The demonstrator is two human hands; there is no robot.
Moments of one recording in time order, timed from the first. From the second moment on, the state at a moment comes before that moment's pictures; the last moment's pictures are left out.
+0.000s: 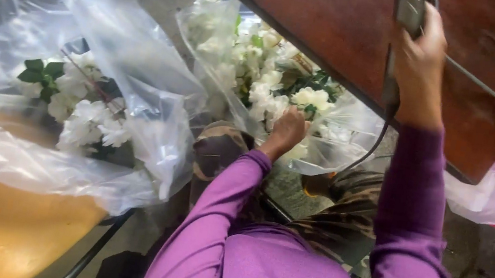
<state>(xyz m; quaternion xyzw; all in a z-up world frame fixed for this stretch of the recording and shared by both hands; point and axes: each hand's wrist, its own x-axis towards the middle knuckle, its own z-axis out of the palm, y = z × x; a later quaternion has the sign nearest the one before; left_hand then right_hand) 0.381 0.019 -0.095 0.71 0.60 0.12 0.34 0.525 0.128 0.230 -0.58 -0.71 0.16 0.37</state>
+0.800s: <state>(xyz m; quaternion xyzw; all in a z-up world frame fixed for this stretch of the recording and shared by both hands) 0.271 -0.029 0.075 0.73 0.57 0.36 0.01 0.580 -0.094 0.179 -0.52 -0.22 0.56 0.60</state>
